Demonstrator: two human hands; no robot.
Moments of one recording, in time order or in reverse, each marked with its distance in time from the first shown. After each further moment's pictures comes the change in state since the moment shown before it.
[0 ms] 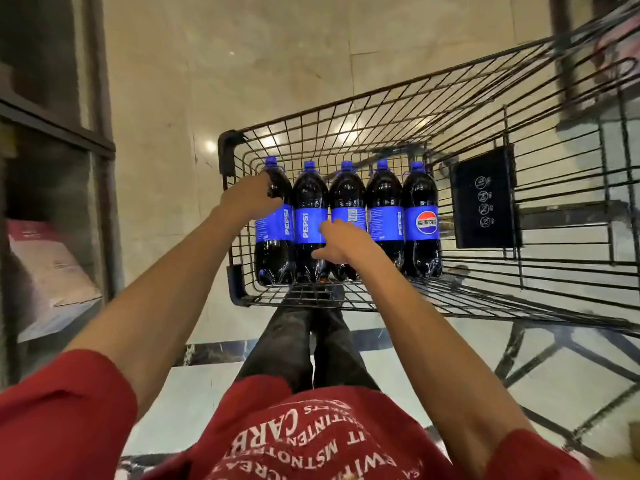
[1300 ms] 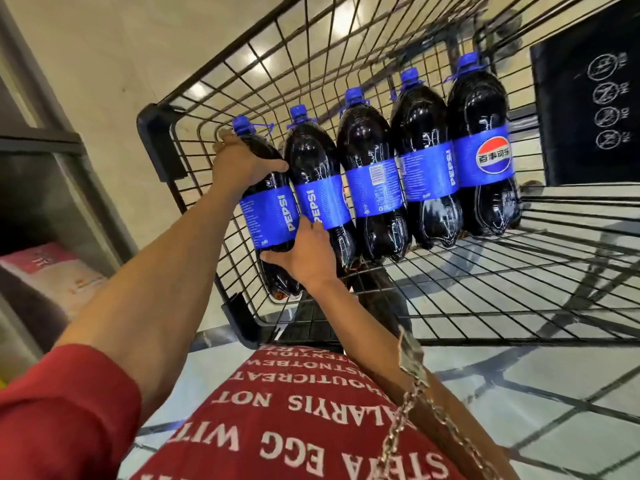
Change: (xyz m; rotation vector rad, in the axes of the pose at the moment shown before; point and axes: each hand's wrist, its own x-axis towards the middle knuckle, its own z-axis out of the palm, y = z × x) left_hand 0.146 -0.009 0.062 -0.025 -0.005 -0.320; right_hand 0.129 -0.058 0.120 0.902 0.204 0.242
